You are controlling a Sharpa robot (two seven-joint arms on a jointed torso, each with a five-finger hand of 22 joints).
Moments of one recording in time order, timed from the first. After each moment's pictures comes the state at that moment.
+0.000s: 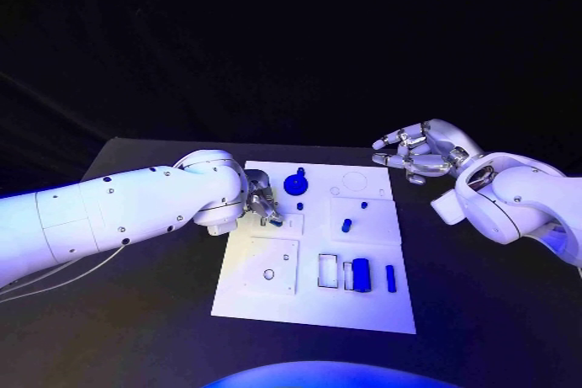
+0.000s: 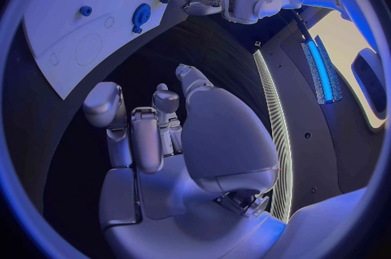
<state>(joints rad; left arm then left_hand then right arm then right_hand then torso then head) 1.27 -0.74 -0.05 1.54 -1.07 0.08 -0.70 1.25 -0.17 0.62 0.22 0.04 0.97 0.07 0.45 0.58 1.31 -0.02 1.12 1.10 1.47 -0.07 1.57 1.31 0.08 1.39 0.04 1.43 1.27 1.34 -0.94 -0.14 1.61 -0.69 -0.43 0.10 1.36 -0.09 0.08 0.13 0.45 0.95 0.14 0.14 0.34 1.17 0.06 1.08 1.01 1.46 -0.01 1.43 1.31 0.10 1.27 0.10 1.09 1.20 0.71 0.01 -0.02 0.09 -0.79</state>
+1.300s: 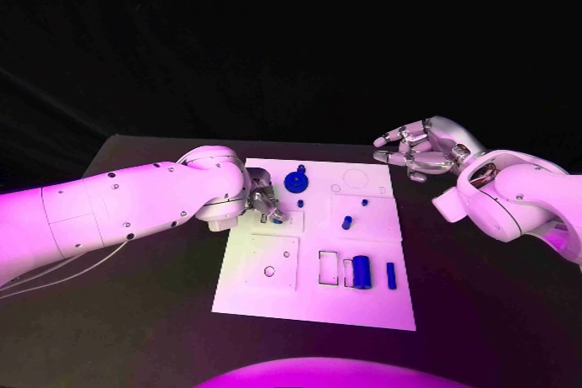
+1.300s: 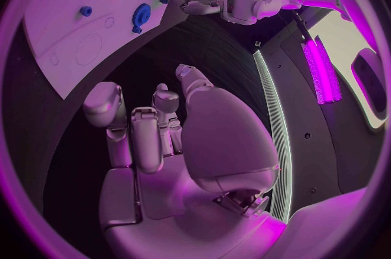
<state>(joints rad) 1.27 -0.72 -0.05 1.52 -1.08 0.11 -0.70 1.17 -0.20 0.57 0.26 0.04 0.99 0.04 0.47 0.68 1.32 -0.02 1.12 1.11 1.47 -0.07 1.57 1.31 0.08 1.39 0.03 1.43 1.27 1.34 -0.94 -0.14 1.62 -0.69 -0.43 0.10 1.36 -0.09 0.08 0.13 0.45 0.94 0.14 0.14 0.34 1.17 0.06 1.08 1.01 1.46 -0.01 1.43 1.31 0.10 1.27 0.10 1.08 1.20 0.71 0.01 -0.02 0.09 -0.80</state>
